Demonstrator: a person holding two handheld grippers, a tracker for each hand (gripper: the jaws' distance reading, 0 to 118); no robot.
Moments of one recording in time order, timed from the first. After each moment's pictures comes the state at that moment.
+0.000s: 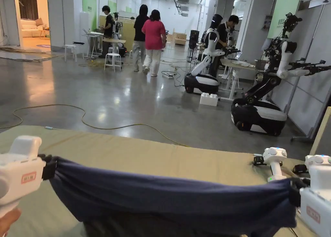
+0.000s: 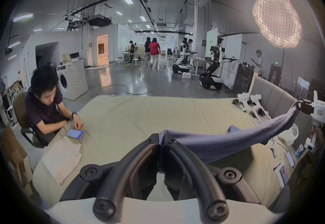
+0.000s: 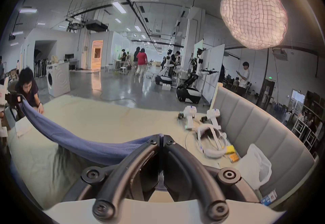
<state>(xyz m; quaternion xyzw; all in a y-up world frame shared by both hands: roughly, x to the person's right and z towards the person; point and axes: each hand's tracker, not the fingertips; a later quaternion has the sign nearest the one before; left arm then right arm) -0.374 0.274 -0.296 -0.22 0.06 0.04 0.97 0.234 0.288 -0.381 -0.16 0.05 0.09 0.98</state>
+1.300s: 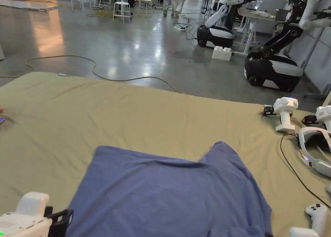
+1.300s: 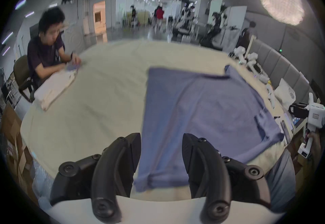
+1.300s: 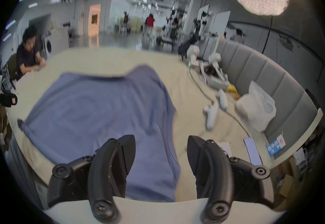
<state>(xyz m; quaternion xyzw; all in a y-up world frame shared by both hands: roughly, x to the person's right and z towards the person) -0.313 0.103 -0.148 -0.33 0.05 0.06 0.94 0.206 0.126 -0.223 -0.27 0.04 0.10 0.96</state>
